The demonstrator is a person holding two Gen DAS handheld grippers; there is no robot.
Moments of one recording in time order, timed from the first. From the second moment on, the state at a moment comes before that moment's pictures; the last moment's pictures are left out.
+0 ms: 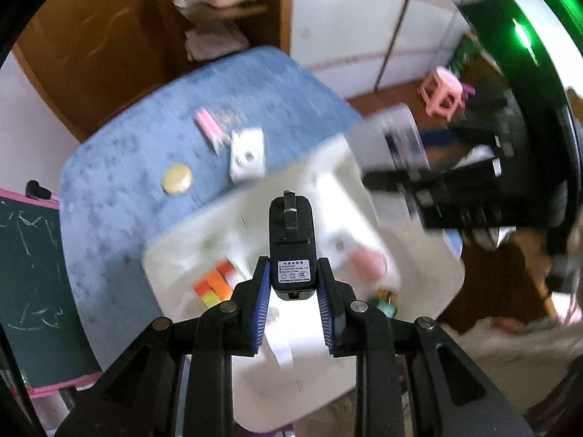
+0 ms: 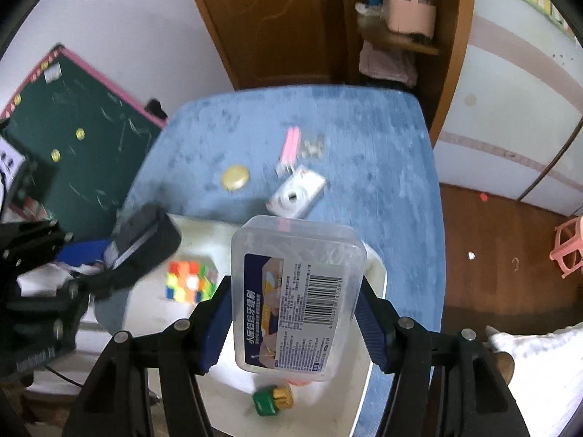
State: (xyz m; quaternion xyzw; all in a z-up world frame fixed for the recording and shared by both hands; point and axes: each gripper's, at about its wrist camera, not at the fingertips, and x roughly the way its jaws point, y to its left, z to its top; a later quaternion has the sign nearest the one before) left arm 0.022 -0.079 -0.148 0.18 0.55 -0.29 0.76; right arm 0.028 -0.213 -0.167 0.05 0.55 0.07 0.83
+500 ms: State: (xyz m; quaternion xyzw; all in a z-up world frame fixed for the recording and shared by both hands) left arm -0.031 -0.089 -0.234 0.22 0.60 -0.35 0.69; right arm 0.033 -0.205 -0.240 0.05 0.61 0.05 0.79
